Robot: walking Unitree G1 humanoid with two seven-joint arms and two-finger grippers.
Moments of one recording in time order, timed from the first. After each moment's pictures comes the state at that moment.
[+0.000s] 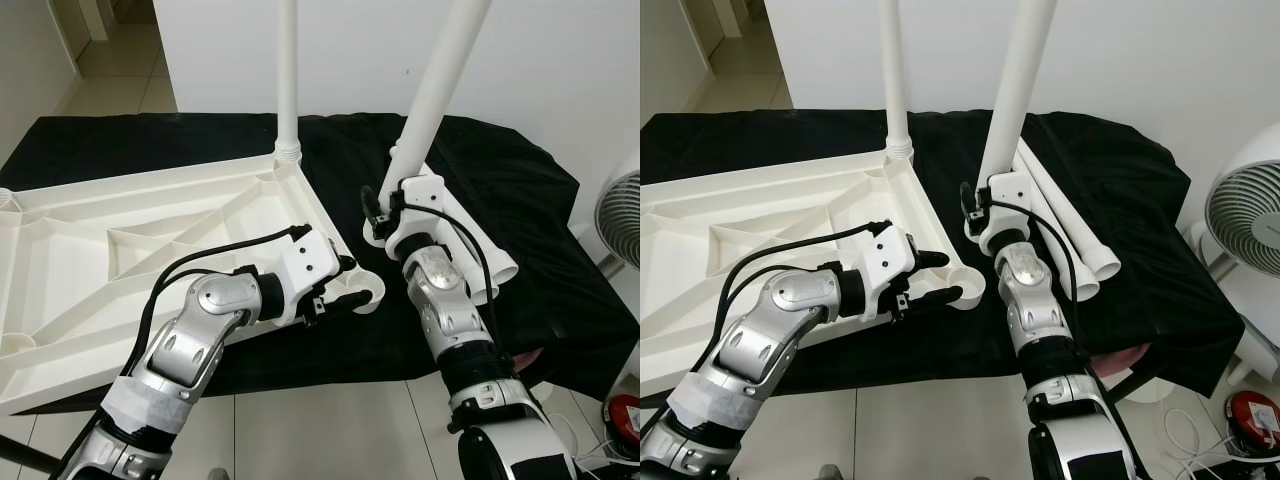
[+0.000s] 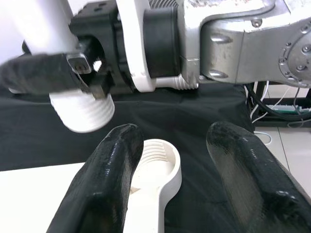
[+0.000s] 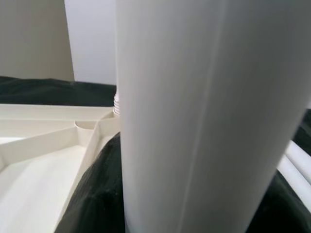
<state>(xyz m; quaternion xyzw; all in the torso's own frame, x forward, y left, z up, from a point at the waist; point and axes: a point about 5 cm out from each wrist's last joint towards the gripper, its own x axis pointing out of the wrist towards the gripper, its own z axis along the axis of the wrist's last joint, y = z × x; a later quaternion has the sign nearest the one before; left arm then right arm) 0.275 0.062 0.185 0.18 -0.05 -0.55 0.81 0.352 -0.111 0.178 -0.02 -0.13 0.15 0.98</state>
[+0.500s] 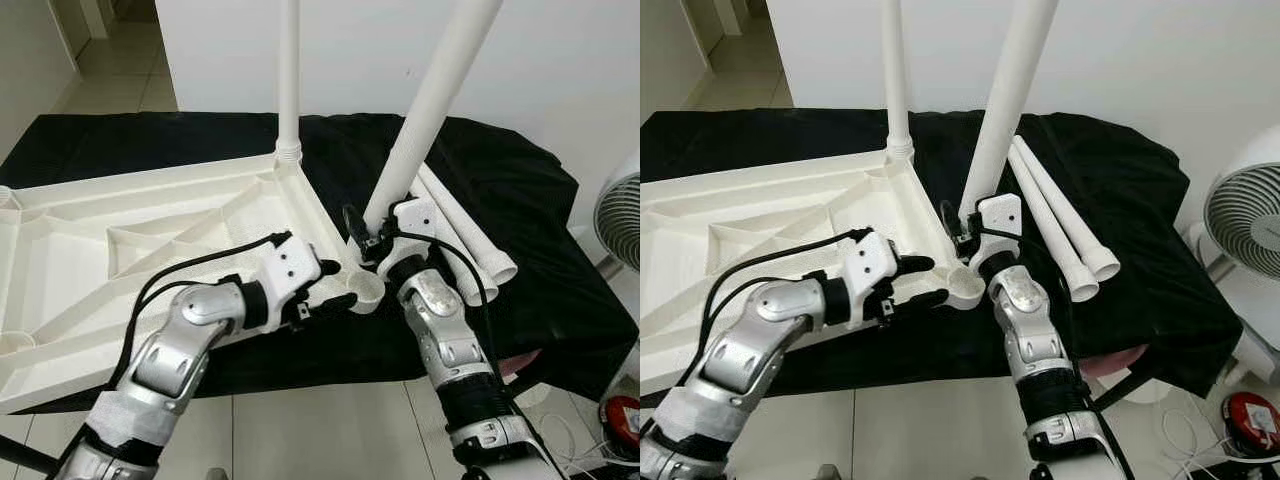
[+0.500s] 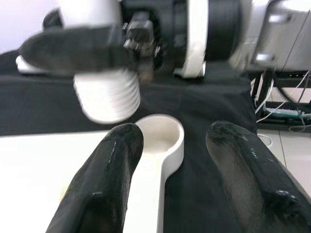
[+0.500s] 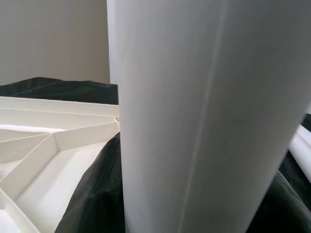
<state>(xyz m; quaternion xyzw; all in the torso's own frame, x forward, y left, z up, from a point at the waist) 0.272 0.084 0.169 0.16 -0.02 -0.53 0.83 0.329 -0.105 0.170 -0.01 -0.14 0.20 0.97</state>
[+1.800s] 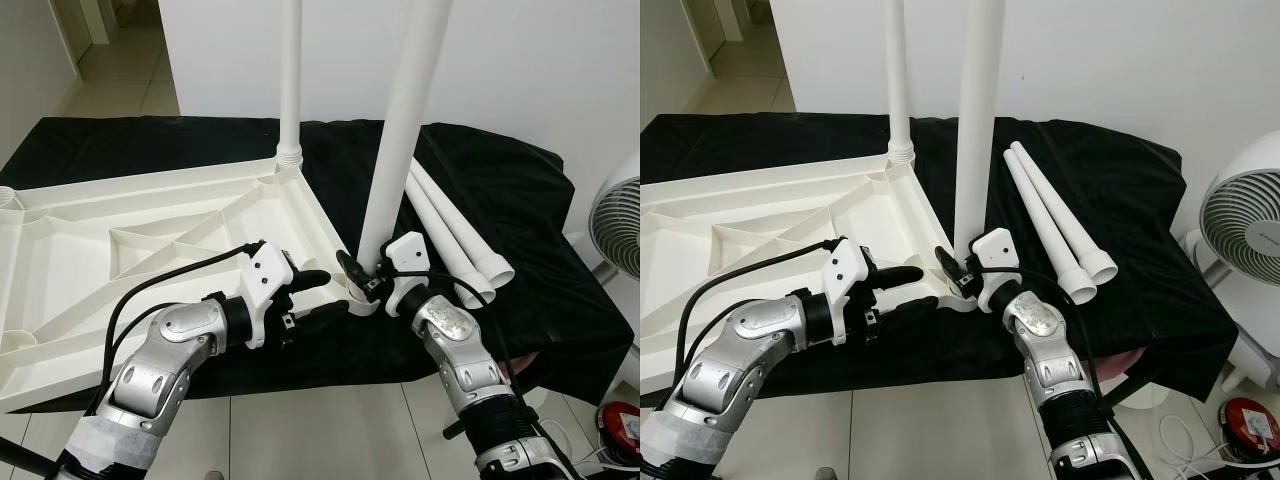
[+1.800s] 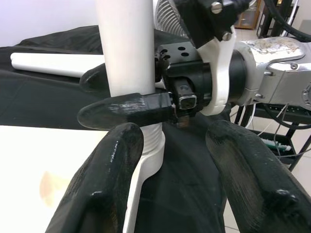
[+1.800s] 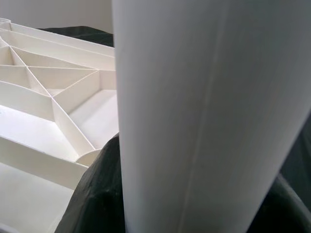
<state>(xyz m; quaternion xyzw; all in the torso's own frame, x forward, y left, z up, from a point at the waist) 0.259 0.093 0.165 0.08 -0.02 -0.54 0.84 0.311 -0.110 0.132 -0.09 -0.06 0.33 0.94</state>
